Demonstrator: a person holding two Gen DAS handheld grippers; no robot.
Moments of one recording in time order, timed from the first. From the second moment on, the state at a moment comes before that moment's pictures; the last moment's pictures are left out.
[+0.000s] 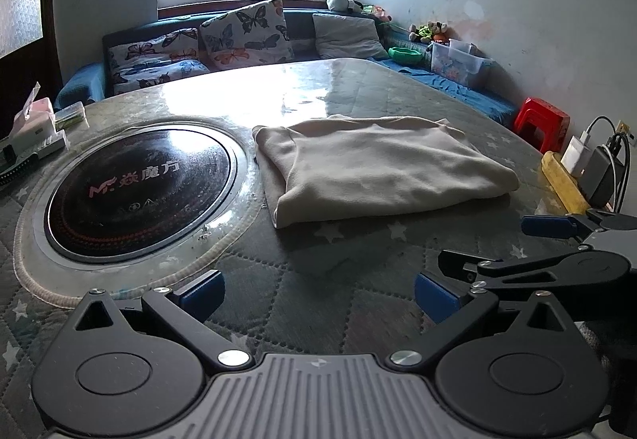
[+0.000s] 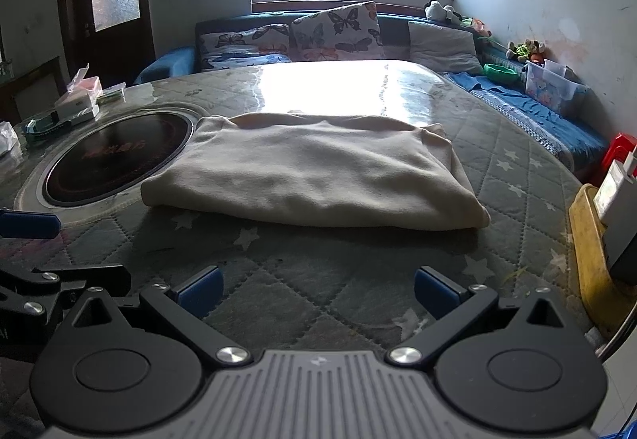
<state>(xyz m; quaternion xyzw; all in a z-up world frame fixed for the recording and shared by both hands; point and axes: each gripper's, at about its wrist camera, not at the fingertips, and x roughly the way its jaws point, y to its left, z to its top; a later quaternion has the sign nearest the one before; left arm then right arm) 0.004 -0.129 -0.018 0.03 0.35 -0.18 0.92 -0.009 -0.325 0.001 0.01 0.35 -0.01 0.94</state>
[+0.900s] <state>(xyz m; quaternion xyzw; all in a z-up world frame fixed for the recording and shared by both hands) -0.009 -0.132 -0.013 0.04 0.34 -0.18 0.92 -0.021 -0.323 0.007 0.01 0.34 -0.01 0.94</state>
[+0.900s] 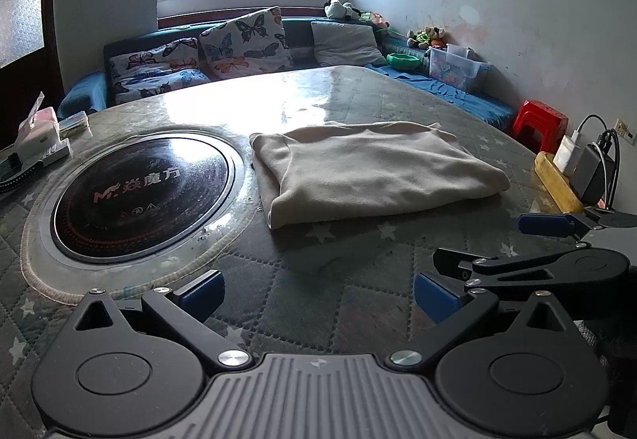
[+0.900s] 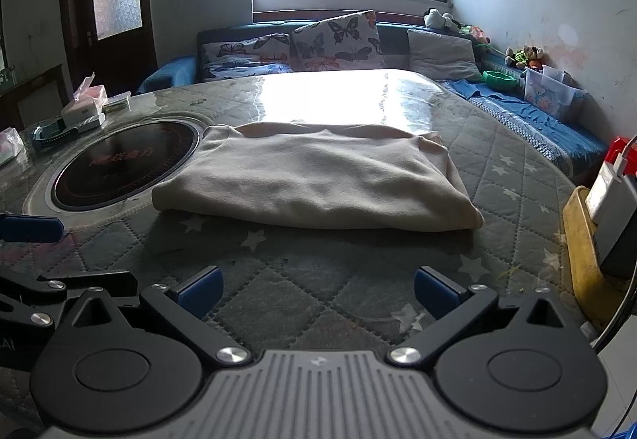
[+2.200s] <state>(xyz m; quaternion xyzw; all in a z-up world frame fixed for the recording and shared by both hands) 0.005 -0.132 -0.018 0.03 0.35 -0.18 0.92 -0.008 -0.324 0.001 0.01 0.35 -0.02 0.94</state>
